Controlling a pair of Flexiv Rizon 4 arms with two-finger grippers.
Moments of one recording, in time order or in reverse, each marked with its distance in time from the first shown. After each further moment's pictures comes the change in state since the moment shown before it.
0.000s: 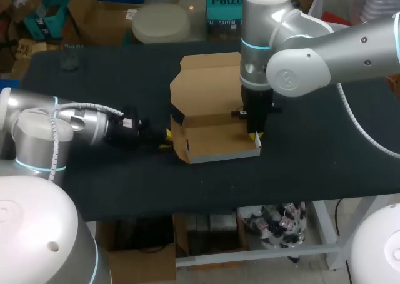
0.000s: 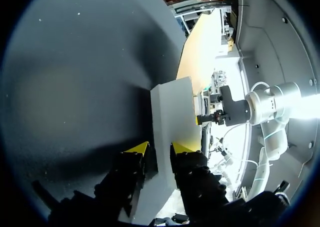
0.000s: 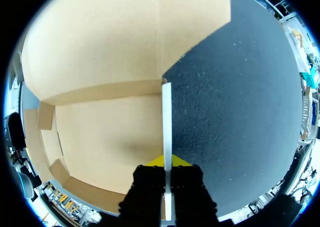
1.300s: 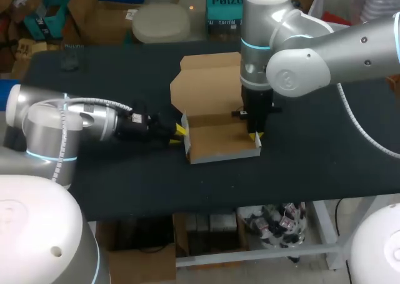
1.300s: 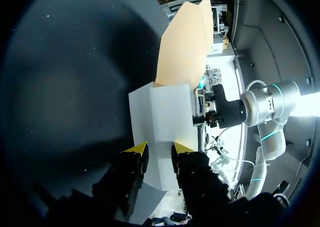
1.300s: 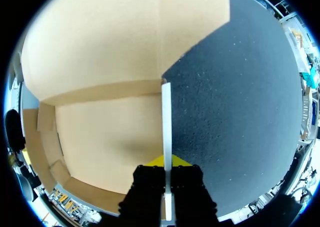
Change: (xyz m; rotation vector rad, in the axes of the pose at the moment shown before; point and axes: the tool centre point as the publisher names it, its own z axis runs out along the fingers) left arm 0.024 -0.004 0.018 -0.015 0.034 0.016; right arm 0.000 0.000 0.000 0.000 0.000 0.000
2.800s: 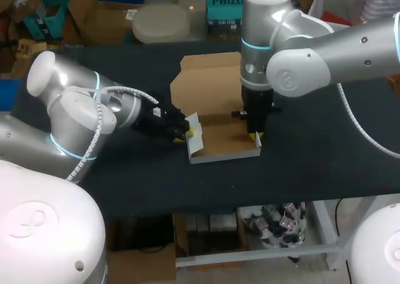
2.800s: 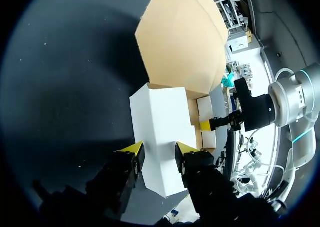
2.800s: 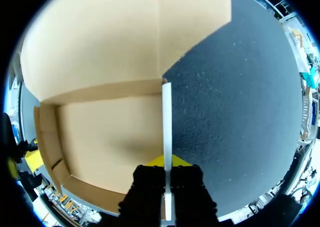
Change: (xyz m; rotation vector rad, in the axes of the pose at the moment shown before) left arm 0.003 -0.003 0.016 0.042 -0.332 0.070; right arm 0.000 0.000 0.000 0.000 0.000 0.000
